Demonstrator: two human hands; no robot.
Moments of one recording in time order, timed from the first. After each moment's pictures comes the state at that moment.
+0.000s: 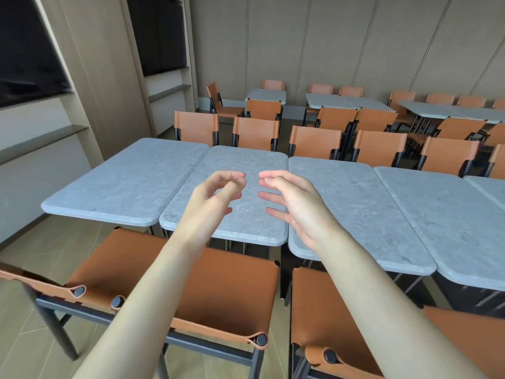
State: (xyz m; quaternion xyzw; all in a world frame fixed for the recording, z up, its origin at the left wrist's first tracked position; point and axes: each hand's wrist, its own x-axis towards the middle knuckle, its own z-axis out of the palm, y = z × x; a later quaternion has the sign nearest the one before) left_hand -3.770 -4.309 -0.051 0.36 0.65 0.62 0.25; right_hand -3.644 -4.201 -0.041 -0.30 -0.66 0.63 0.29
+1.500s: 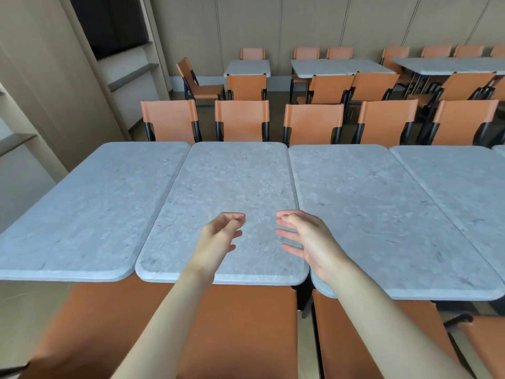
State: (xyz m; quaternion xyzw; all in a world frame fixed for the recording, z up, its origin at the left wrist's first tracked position) left_hand -3.951 -4.084 -0.163 0.27 0.69 0.55 0.38; right_hand -3.789 -3.989 -0.152 -0.45 -0.53 0.67 0.26
